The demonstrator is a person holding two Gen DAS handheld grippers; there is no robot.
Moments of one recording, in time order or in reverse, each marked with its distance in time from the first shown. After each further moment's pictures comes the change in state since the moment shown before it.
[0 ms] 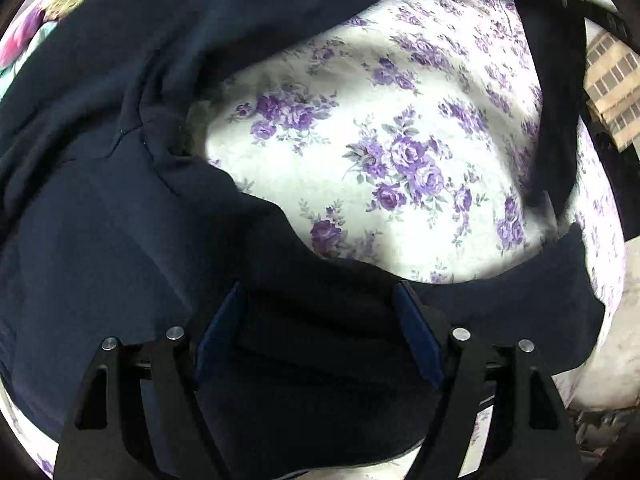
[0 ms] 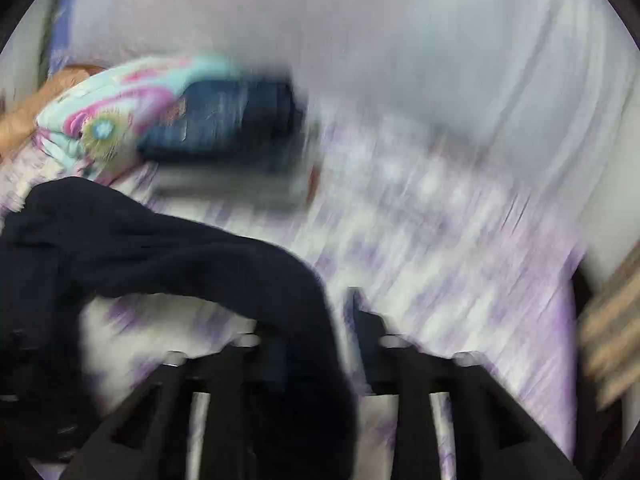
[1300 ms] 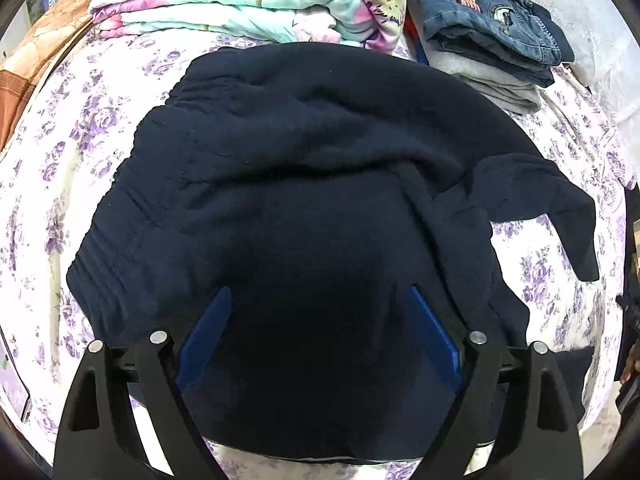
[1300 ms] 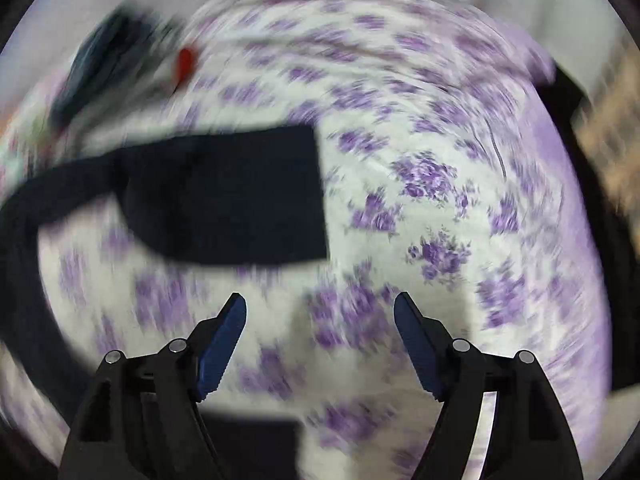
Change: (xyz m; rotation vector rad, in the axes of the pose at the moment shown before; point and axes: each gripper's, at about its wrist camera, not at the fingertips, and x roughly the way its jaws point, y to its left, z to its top) left arm -0.070 0.172 -0.037 -0.432 -0.119 0.139; right arm 0.045 -0.147 -0.178 0.473 0.456 0.172
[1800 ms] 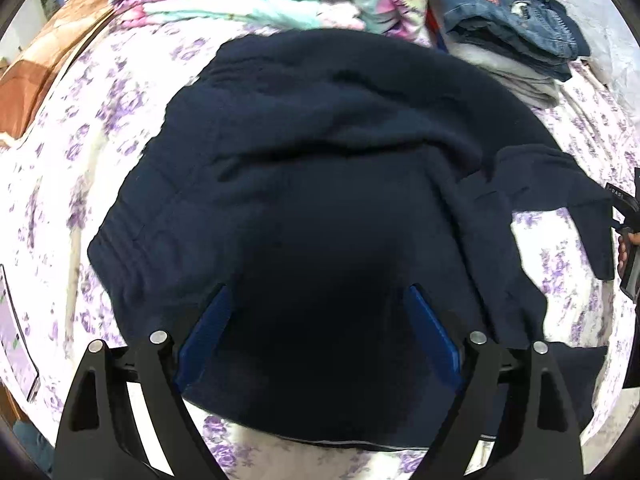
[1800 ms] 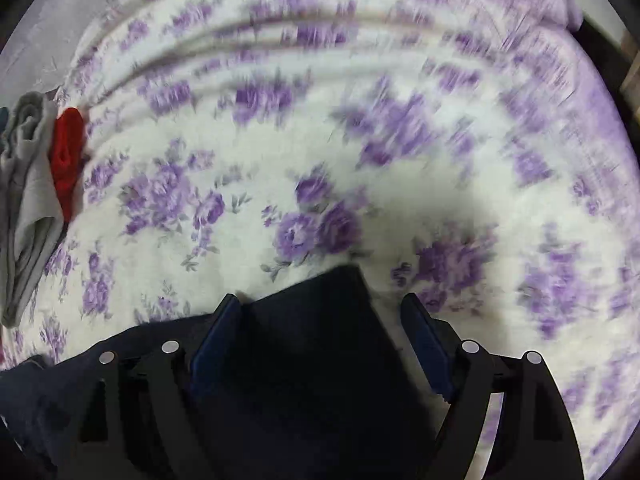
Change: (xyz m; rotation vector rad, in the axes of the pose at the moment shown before) left arm 0.002 0.008 -0.008 -0.021 0.028 0.077; right arm 0.157 0.046 0.139 0.233 0.116 -0.047
